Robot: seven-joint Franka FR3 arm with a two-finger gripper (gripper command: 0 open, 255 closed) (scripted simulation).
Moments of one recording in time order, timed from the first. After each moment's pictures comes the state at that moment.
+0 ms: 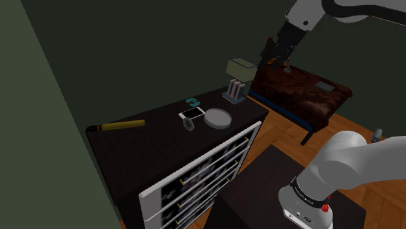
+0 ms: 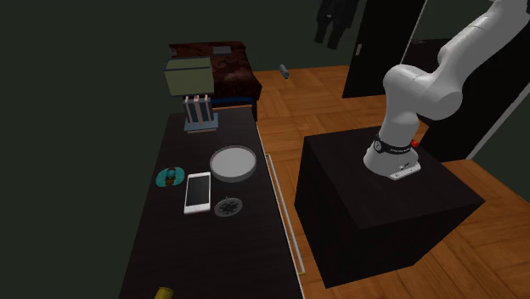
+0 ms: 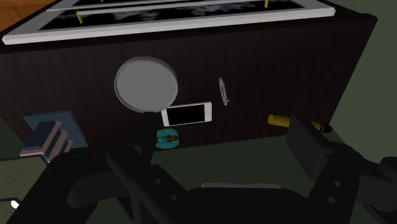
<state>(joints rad) 0.02 -0.78 -0.04 -2.26 0.07 1.71 0.11</state>
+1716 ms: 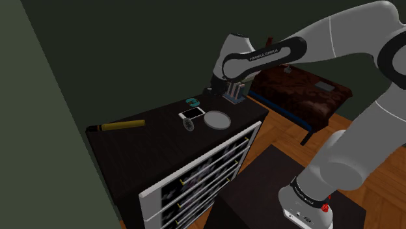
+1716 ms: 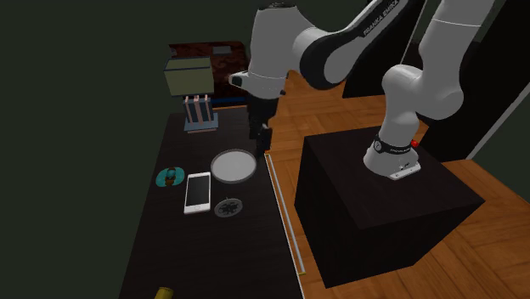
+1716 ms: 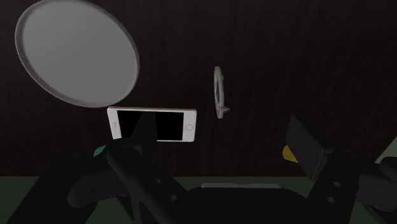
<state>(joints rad) 0.08 -0.07 0.03 -2.27 0.06 2.38 0.06</state>
